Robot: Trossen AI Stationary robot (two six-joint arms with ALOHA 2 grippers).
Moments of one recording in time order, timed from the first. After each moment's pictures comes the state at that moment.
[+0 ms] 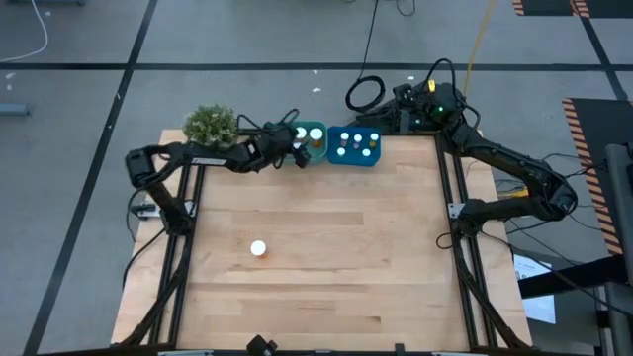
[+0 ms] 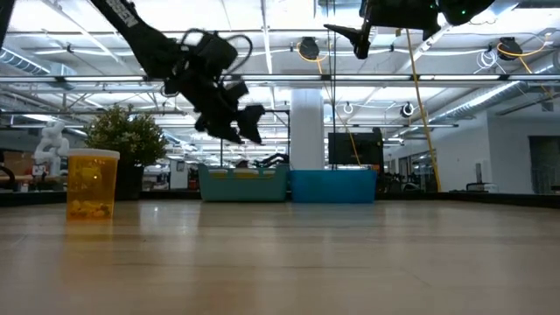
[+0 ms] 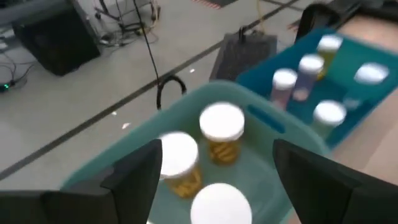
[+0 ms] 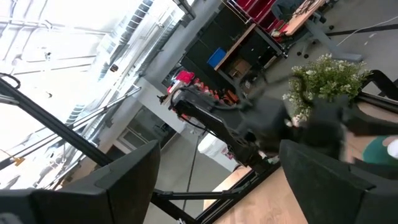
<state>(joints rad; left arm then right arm) 0.48 1.67 0.92 0.25 -0.35 -0.09 -0.72 1.22 0.97 0.39 -0.76 0.95</state>
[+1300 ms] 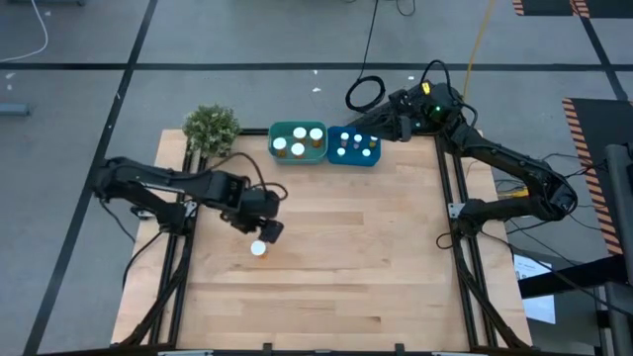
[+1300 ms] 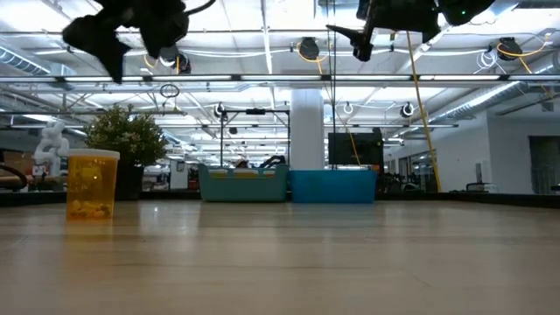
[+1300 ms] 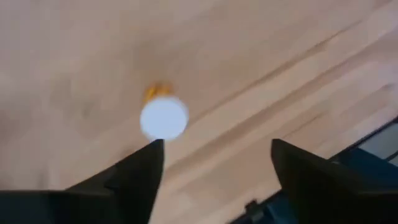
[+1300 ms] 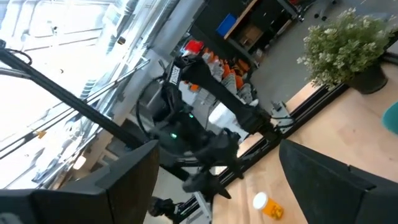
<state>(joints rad) -0.11 1.41 1.25 -1.11 0.16 -1.23 -0.72 1.22 0.96 0.32 -0.90 0.95</state>
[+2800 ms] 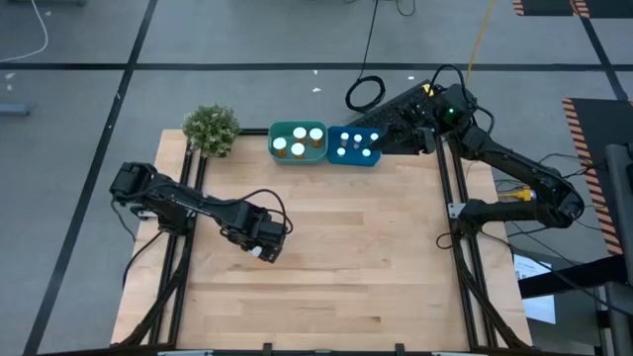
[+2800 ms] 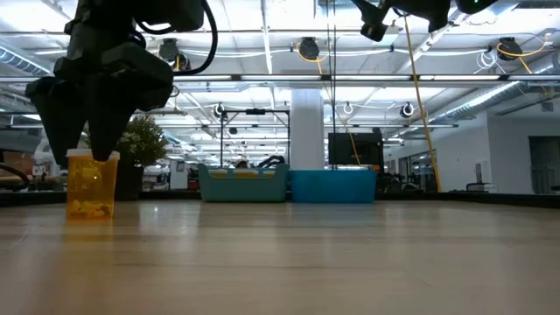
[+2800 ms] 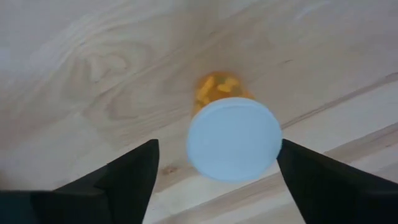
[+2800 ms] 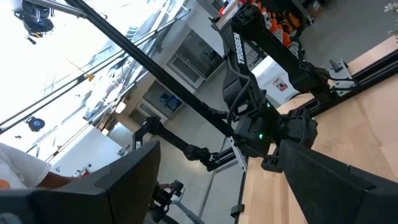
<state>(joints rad) -0.22 1.59 1.04 -0.99 0.14 -1.29 -0.72 1.13 0.96 0.30 -1.18 0.96</state>
